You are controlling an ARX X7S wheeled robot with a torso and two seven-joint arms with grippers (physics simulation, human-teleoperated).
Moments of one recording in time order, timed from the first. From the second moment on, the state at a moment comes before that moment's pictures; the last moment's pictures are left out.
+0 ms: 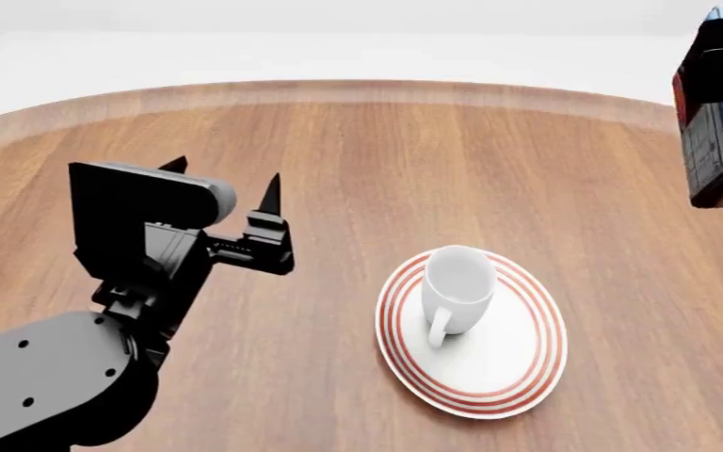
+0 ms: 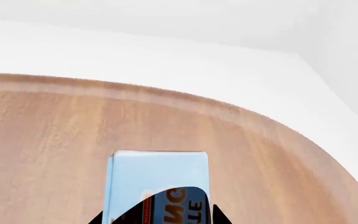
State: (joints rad) left arm -1.08 -0.93 1.17 0.49 -1.17 -0.07 -0.81; right arm 1.71 0.80 -0.64 0.38 1.01 1.29 0.27
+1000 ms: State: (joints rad) left arm -1.05 -0.93 1.17 0.47 -1.16 -0.06 -0.80; right arm 1.59 0.83 -0.77 0.50 1.05 1.47 0.25
